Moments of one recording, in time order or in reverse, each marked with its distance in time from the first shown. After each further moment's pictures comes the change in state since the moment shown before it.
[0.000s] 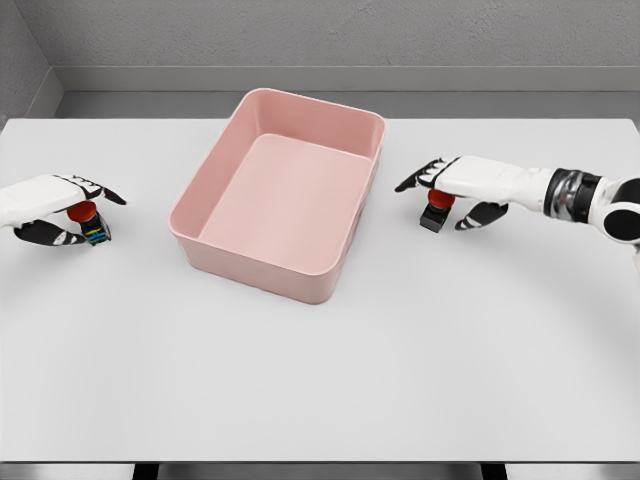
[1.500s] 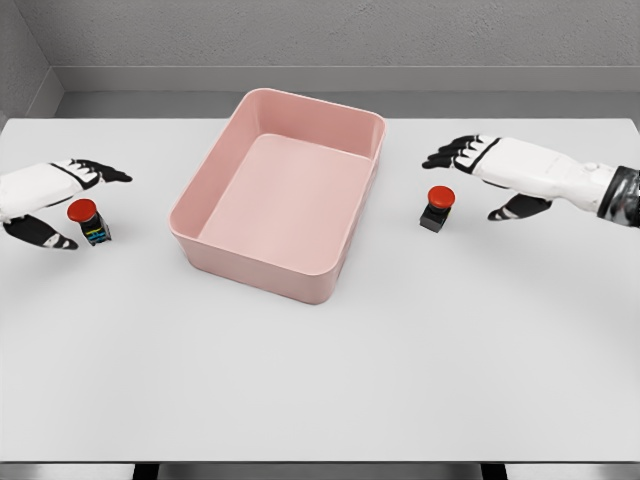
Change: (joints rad) left arm 0.043 0.083 0.026 -0.171 0.092 0.000 0.011; right arm 0.078 -0.180 -0.051 -0.204 -0.045 0.001 -0.135
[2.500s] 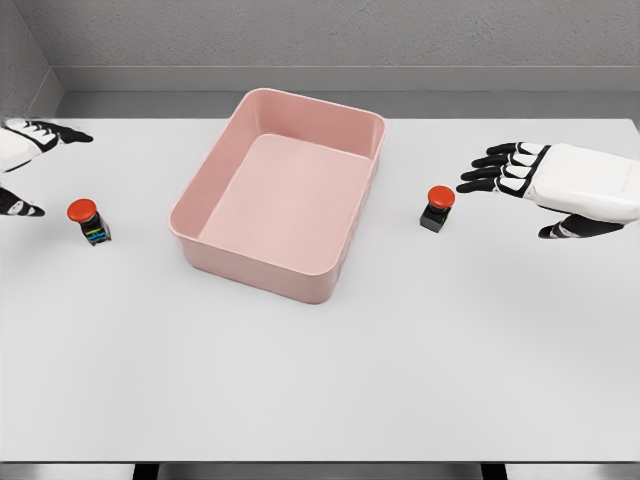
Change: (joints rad) left arm -0.048 0.050 0.007 0.044 0.010 0.000 0.055; right arm 0.044 -0.362 -0.009 -0.378 -0.112 0.000 -0.052
